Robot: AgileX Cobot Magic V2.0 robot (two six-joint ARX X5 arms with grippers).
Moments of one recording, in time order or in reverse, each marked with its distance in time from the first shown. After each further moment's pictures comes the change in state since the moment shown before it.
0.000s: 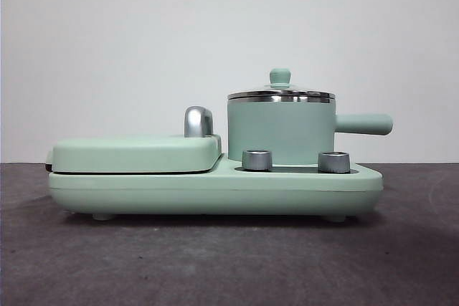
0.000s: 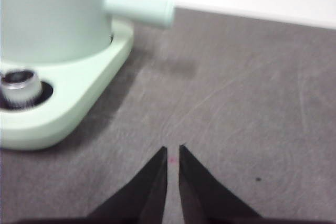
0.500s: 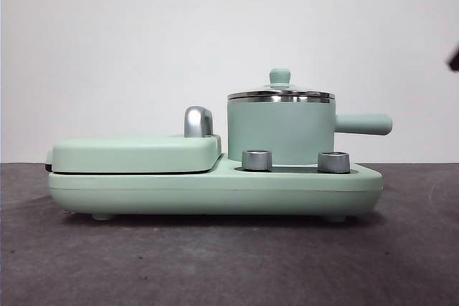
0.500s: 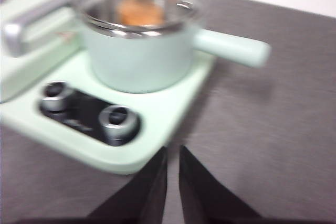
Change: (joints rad) left arm 0.000 0.000 0.000 0.000 0.000 0.000; right arm 0.180 0.455 0.338 -0.029 -0.047 0.018
